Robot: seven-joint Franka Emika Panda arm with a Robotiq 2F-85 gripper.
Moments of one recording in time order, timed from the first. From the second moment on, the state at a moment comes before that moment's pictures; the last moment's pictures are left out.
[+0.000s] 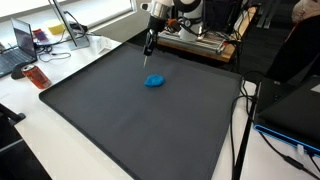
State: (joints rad) arm 0.24 0.09 0.06 -2.74 1.40 3.46 -0.38
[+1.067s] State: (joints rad) arm 0.24 -0.02 0.08 -2.65 1.84 3.49 -0.50
